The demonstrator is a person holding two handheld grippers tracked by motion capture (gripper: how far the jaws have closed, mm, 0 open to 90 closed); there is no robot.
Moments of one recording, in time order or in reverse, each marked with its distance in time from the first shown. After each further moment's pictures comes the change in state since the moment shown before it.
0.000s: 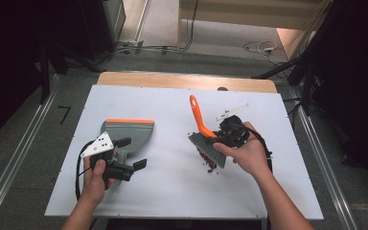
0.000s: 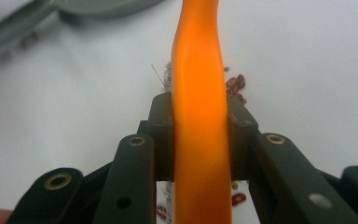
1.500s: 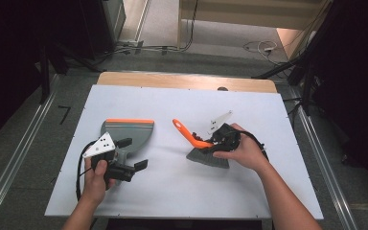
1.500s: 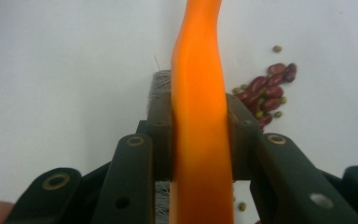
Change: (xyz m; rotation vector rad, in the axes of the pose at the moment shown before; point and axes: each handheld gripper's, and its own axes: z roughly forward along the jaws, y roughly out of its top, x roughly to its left) left arm -0.001 -0.001 0.003 0.011 -0.002 0.012; right arm -0.030 -0.008 0.055 0.104 0.175 -0.356
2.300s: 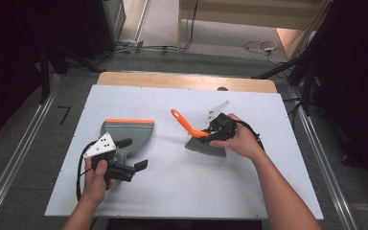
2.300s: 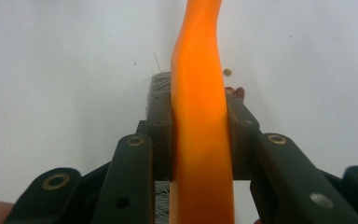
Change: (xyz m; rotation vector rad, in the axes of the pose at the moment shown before) left arm 0.001 -0.001 0.001 0.008 0.005 -0.004; right arm -0.032 0.014 0.006 -0.014 -0.028 0.000
